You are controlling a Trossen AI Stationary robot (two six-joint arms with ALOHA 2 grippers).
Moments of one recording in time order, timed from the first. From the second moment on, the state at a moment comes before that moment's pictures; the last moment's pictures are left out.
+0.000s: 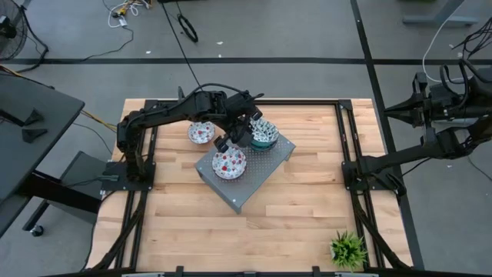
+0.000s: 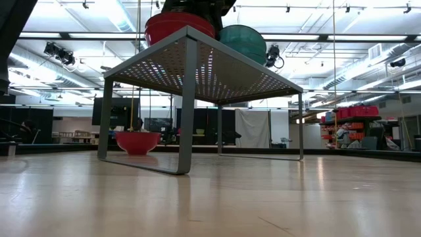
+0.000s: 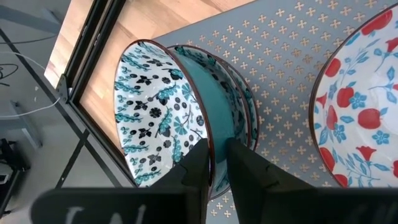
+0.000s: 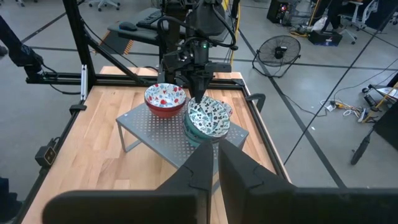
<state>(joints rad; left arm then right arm) 0.18 1.86 2.02 -1.12 0.05 1.14 0.03 0.88 2.05 -1.54 0.12 -0.06</state>
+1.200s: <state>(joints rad) 0.16 1.82 2.02 -1.16 -0.03 0.83 0.03 0.88 2.05 -1.54 0.12 -0.06</state>
